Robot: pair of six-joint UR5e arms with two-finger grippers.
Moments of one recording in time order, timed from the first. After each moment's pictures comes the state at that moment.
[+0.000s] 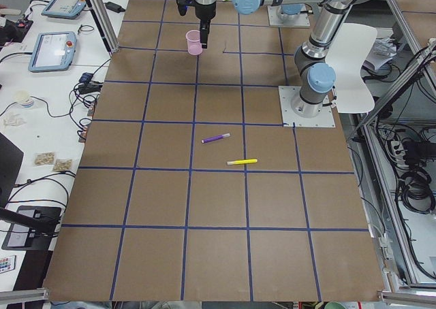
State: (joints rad) left arm -1.38 -1.55 -1.62 -1.54 1.55 0.19; right arm 1.23 -1.62 1.56 -1.39 -1.65 -1.23
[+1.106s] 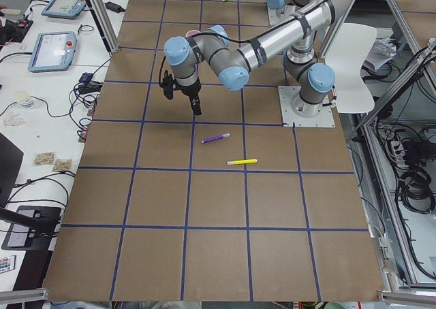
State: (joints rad) left arm -1.04 -1.84 -1.63 -1.45 1.58 0.33; right arm 0.76 -1.39 2.12 -2.35 -1.44 -2.32
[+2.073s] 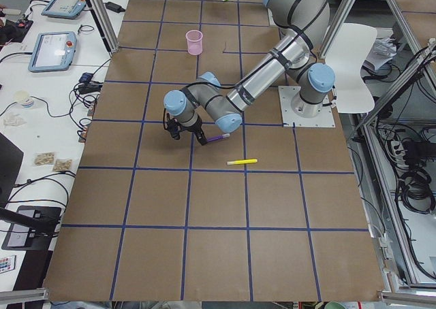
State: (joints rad) left arm -0.96 -2.04 -1.70 -1.29 1.58 0.20; right arm 0.73 -1.26 2.12 -2.46 -1.40 -2.49
